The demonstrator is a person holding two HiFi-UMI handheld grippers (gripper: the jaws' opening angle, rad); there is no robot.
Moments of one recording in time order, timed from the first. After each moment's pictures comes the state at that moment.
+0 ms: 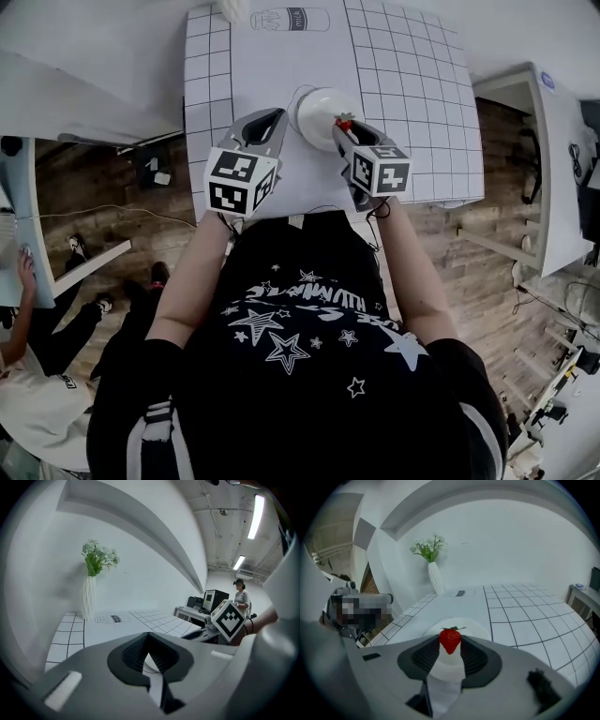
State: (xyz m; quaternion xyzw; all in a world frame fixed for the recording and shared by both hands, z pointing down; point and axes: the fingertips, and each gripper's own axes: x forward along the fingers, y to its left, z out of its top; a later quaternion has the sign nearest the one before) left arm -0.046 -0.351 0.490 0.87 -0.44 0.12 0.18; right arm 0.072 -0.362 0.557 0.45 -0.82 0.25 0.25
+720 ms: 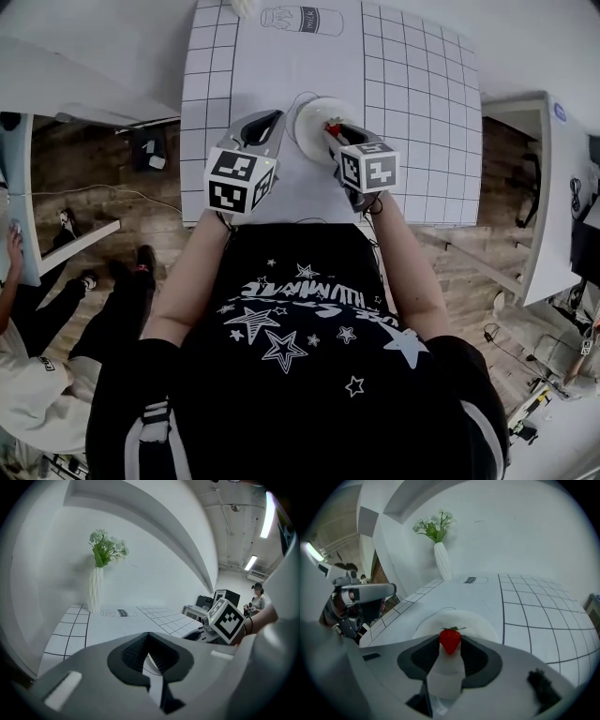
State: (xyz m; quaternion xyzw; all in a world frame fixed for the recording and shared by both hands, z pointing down) left arm -0.046 -0.374 0.516 0.84 -0.48 0.13 0.21; right arm 0.056 -0.385 0.593 0.36 -0.83 0.26 0.33
